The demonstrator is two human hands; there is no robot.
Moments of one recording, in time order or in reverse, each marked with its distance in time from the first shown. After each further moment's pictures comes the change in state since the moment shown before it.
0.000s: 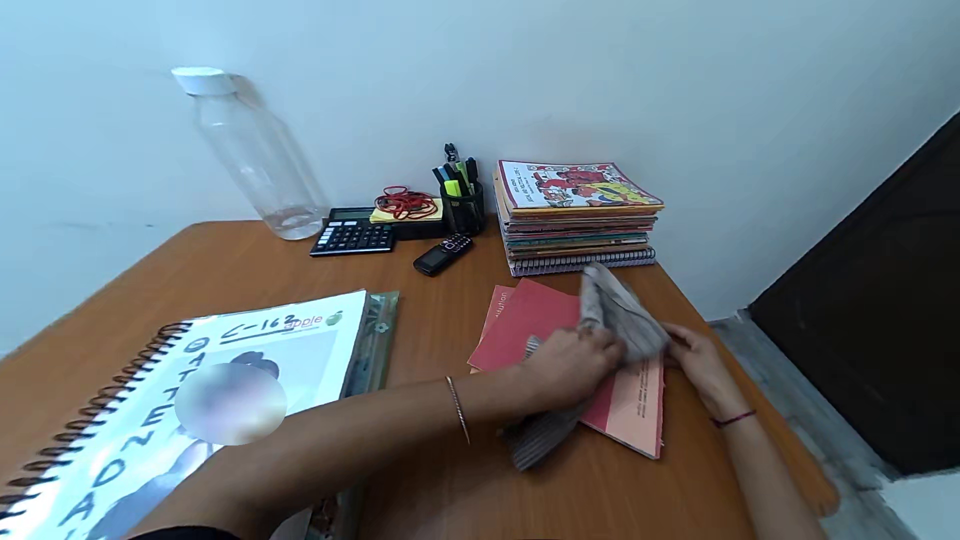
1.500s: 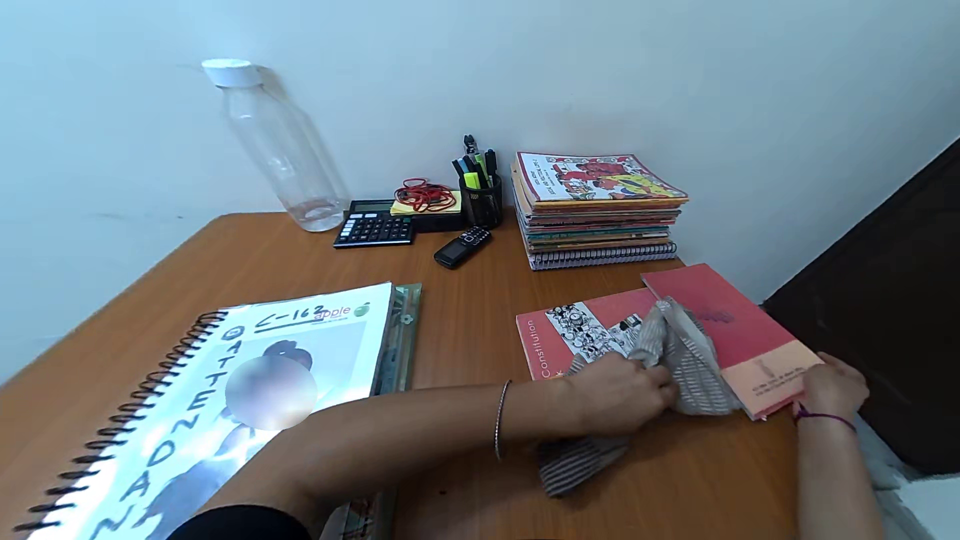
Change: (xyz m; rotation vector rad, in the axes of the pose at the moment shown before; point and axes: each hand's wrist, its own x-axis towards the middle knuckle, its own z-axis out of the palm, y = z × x) left_hand -0.004 0.025 0.000 0.004 -0.166 0.226; right_hand 0.004 0.050 -0.070 0.027 0.840 0.328
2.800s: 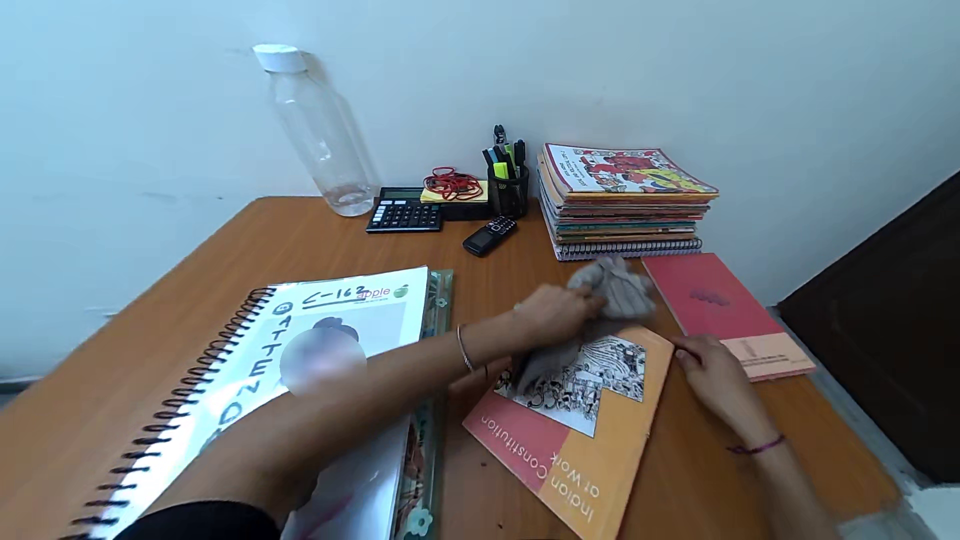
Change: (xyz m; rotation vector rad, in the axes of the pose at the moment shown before) left_hand -0.072 -0.078 -0.019 -0.015 0.079 -0.436; right_hand -0.147 -0.058 0.023 -0.561 -0.834 -0.649
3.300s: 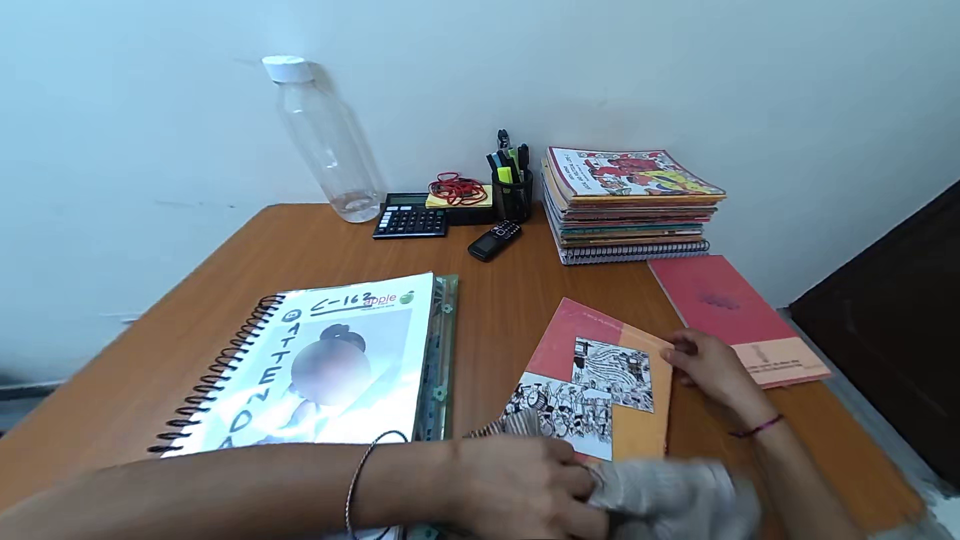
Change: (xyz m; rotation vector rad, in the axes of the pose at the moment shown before) left_hand -0.122 0.043 0.037 0.147 0.147 0.905; right_hand 0.024 -0.014 -0.001 0.157 -0.182 0.154
